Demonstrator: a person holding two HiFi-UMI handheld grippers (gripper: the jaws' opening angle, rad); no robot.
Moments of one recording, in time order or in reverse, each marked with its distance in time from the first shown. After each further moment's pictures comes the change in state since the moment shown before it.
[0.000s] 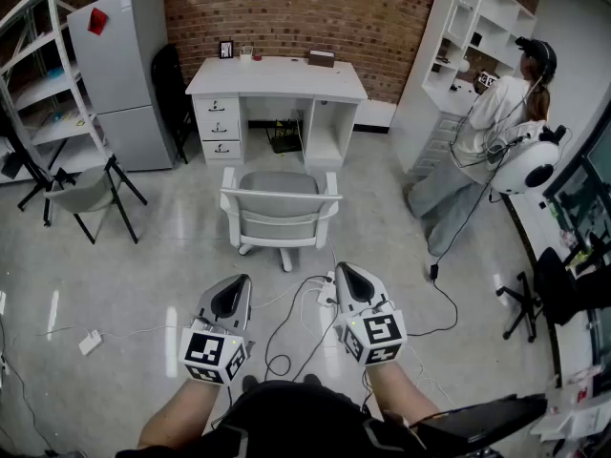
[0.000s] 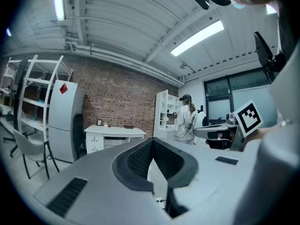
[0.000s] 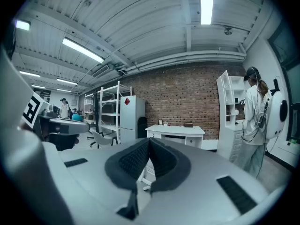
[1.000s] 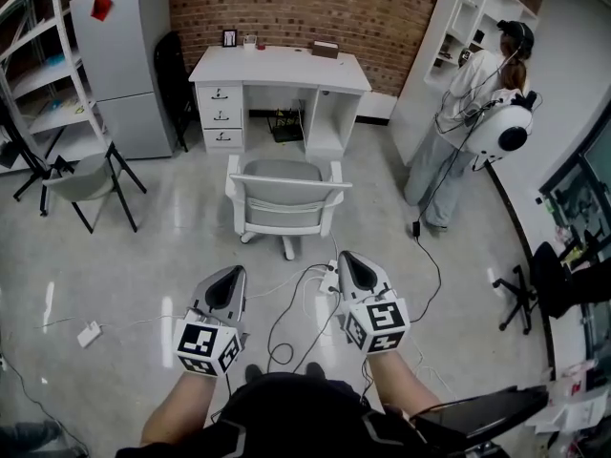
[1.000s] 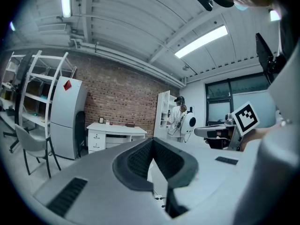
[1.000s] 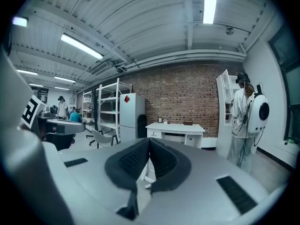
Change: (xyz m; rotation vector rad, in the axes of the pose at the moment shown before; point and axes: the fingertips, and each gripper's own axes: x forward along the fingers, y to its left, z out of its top) left arm -0.041 0.042 -0.004 -0.037 0.009 -0.008; right arm 0.007 0.041 0.001 0.005 0.036 -0.023
